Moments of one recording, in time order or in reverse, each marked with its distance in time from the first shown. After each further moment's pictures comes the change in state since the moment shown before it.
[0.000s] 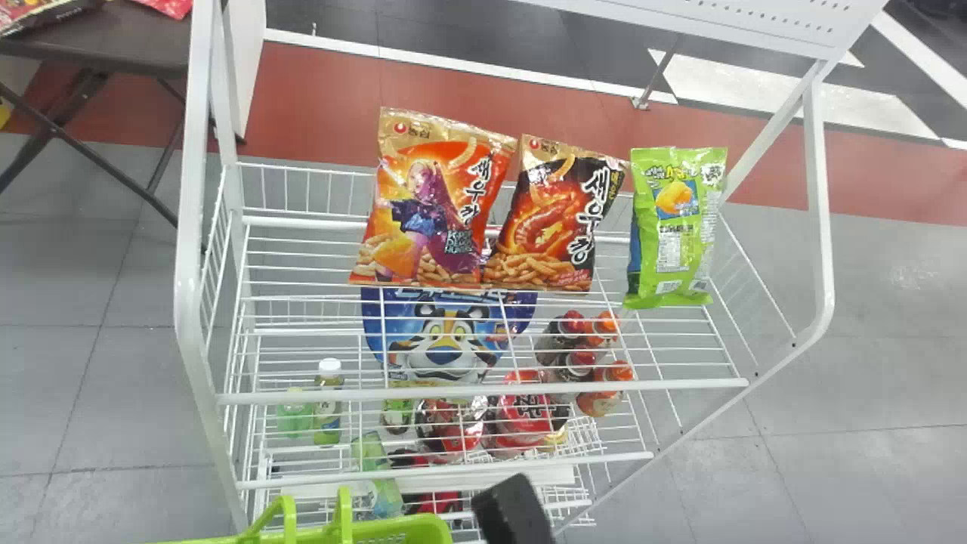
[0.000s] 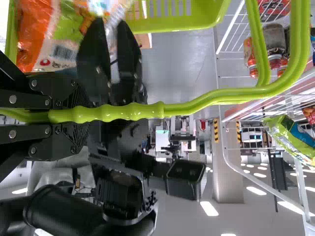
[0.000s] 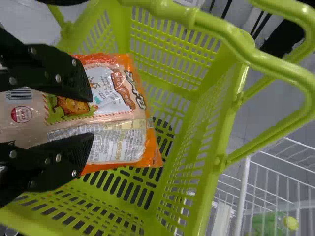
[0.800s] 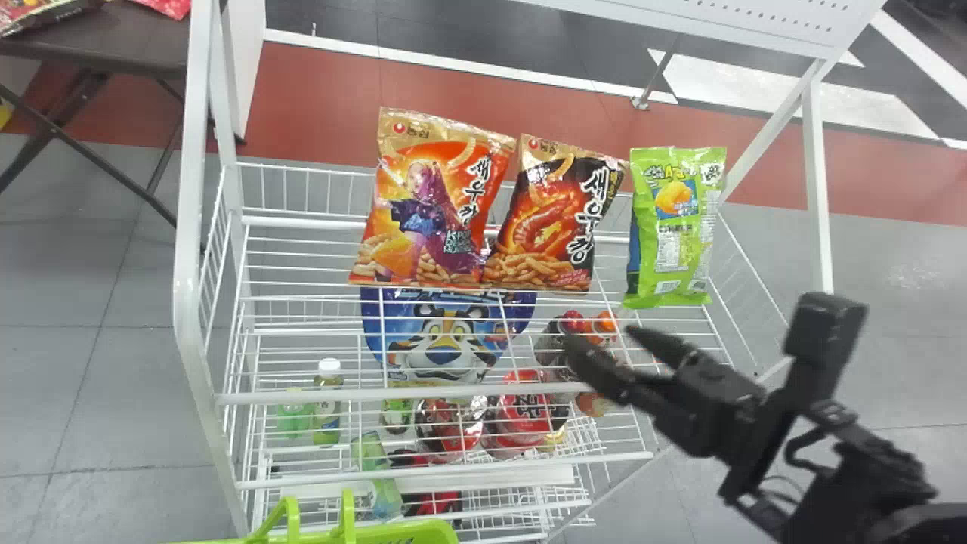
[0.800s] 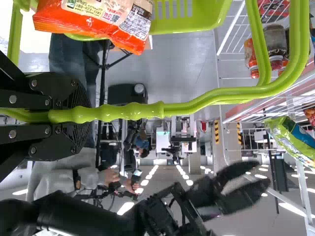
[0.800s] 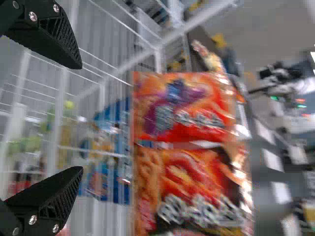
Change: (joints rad) left arm -0.003 -0.001 -0.006 0.004 -0.001 0.000 0.007; right arm 0.007 0.090 -0.582 -0.024 -0.222 -0.710 0.009
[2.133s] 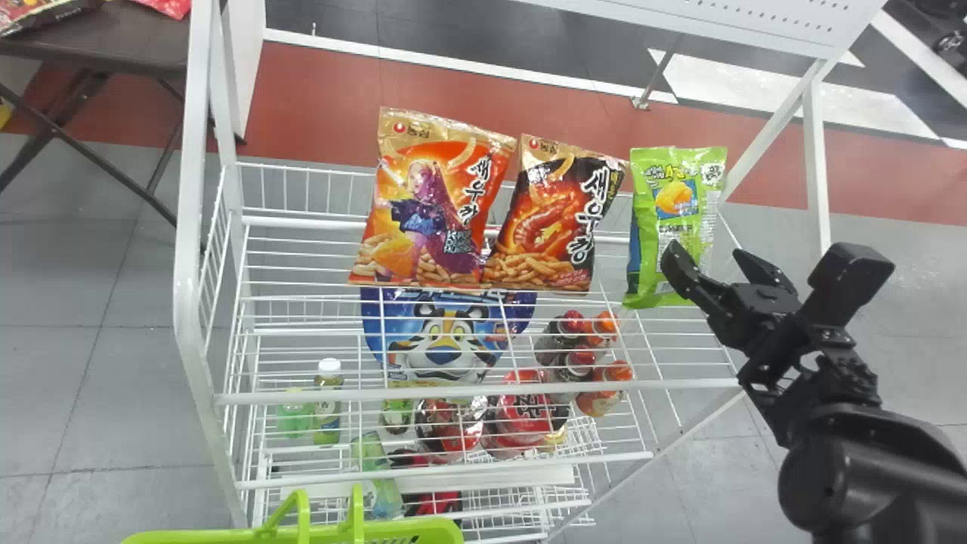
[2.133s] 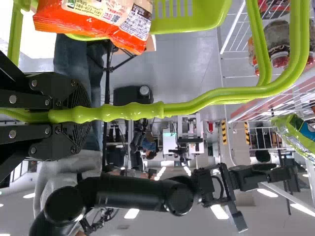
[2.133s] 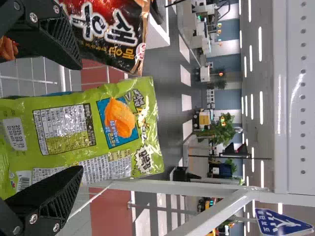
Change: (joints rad) left arm -0.029 0.023 -0.029 0.011 -0.012 0.000 -0.006; right arm -0.379 -0.046 -0.022 0.609 0.249 -0.459 -0.098
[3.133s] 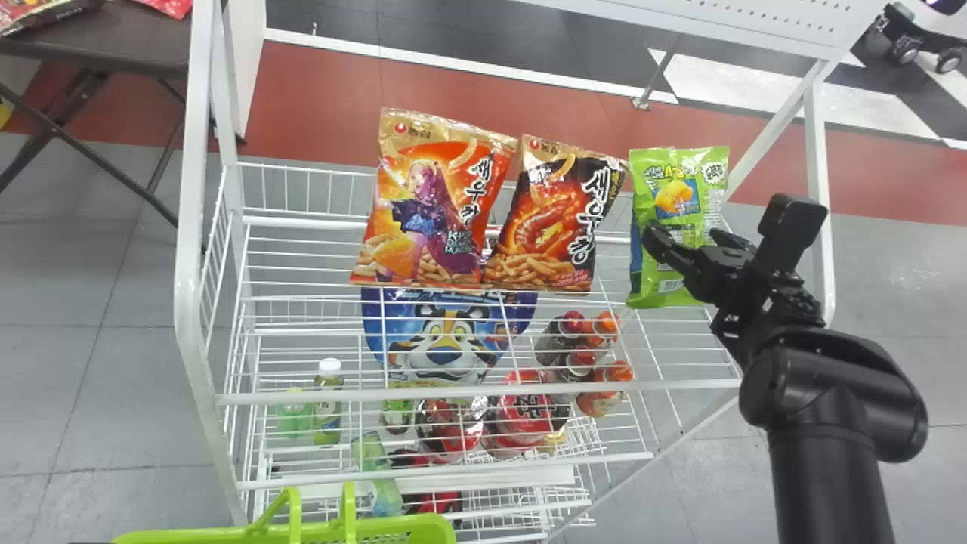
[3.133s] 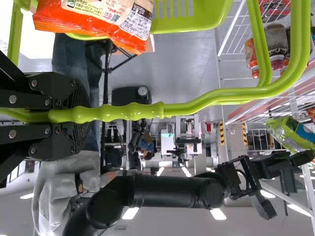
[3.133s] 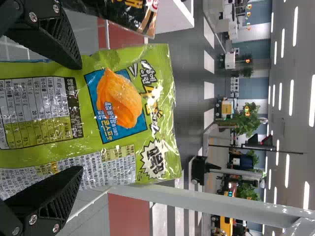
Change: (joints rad) left arm -0.010 0.003 0.014 0.011 0.004 0.000 -0.002; right arm -0.287 -0.060 0.067 0.335 0.135 0.041 -0.007
